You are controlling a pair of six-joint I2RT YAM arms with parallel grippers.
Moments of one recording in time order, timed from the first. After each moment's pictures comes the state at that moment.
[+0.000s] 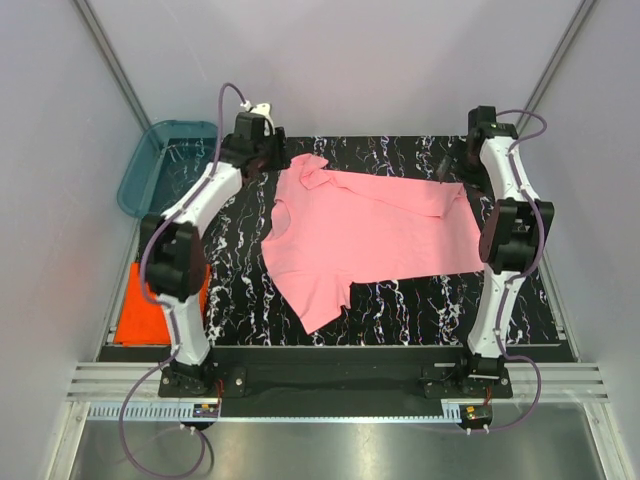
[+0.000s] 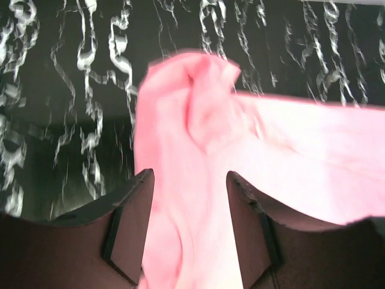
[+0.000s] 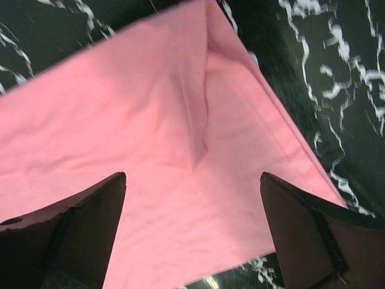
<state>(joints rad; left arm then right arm) -0.27 2.02 1.77 -0.33 0.05 -0.31 -0.07 2.22 2.12 -1.03 0.11 0.46</state>
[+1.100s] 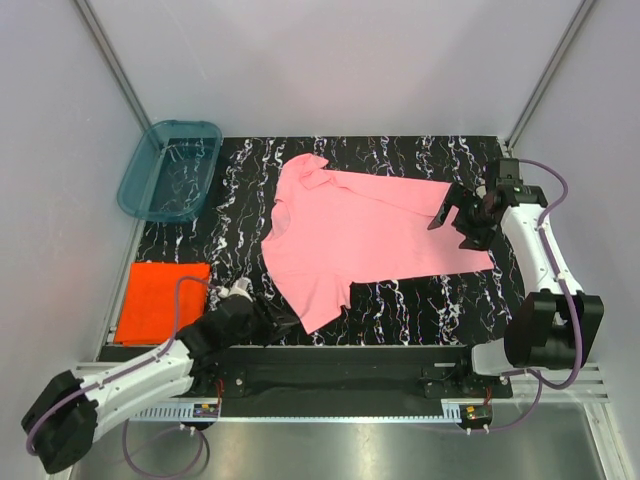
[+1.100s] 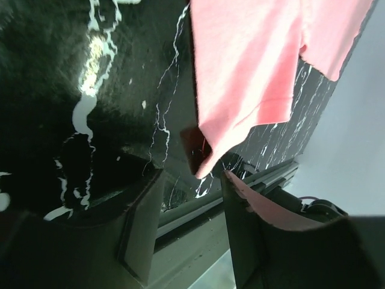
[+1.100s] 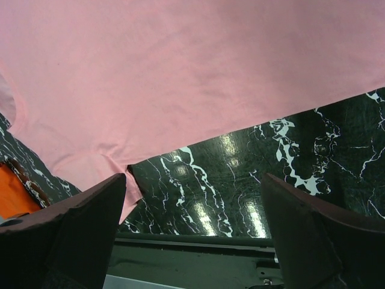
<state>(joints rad) -0.78 0.64 0.06 -0.11 0.05 -1.42 -0.07 1.43 1.26 -0.93 -0.24 0.43</state>
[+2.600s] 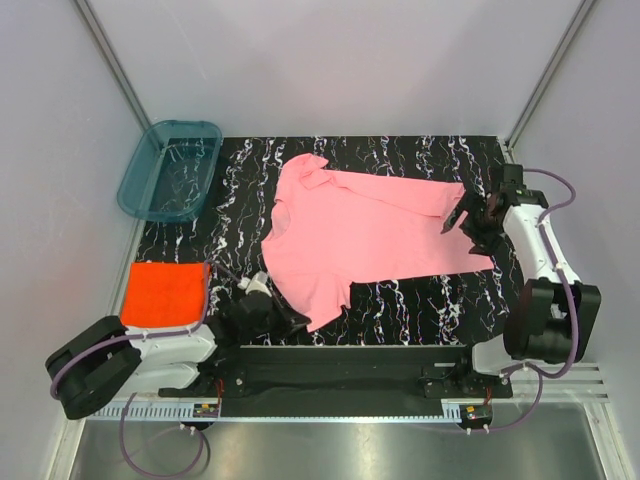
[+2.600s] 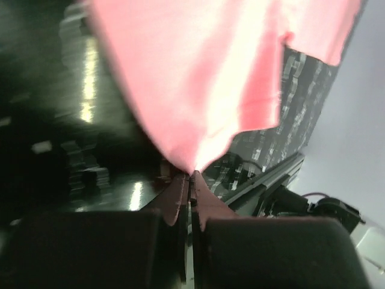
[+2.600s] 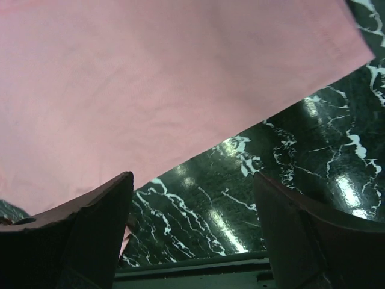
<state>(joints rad) -0.90 1.10 0.10 0.36 -0.01 -1.43 -0.12 1.46 1.20 -0.88 -0.13 0.50</state>
